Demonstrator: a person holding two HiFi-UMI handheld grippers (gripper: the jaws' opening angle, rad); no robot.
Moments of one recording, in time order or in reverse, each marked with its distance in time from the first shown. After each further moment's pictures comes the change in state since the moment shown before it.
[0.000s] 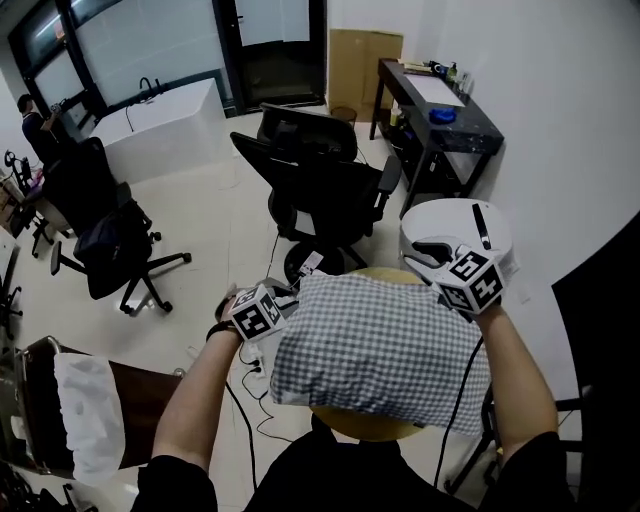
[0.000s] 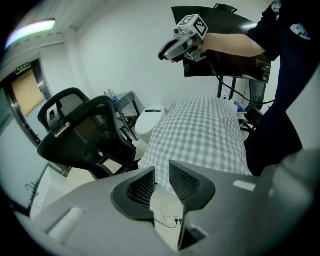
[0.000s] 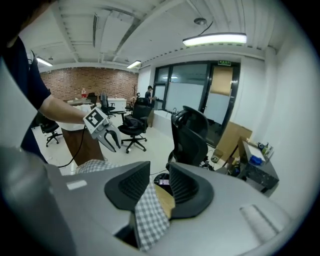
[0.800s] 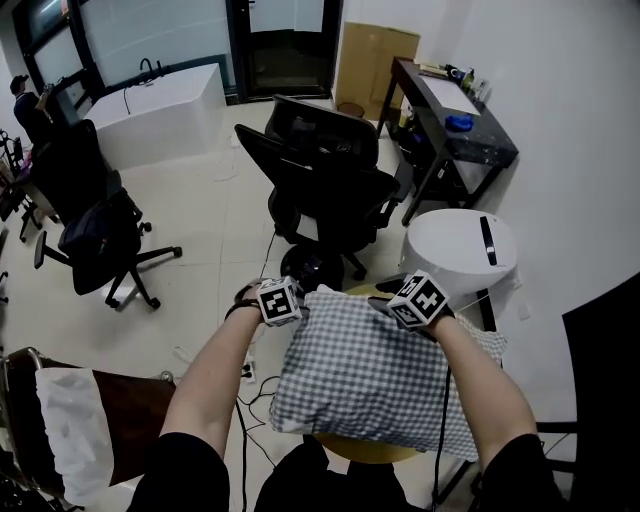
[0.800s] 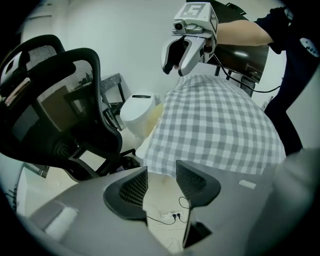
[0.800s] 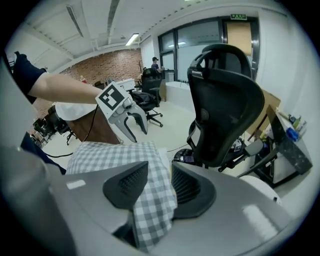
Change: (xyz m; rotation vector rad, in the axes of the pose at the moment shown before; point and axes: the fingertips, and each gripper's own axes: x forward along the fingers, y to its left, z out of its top) left arm 0.128 0.054 -0.071 0.028 0.124 -0.209; right arm 0.178 0.043 -0.089 0.062 0.319 0.247
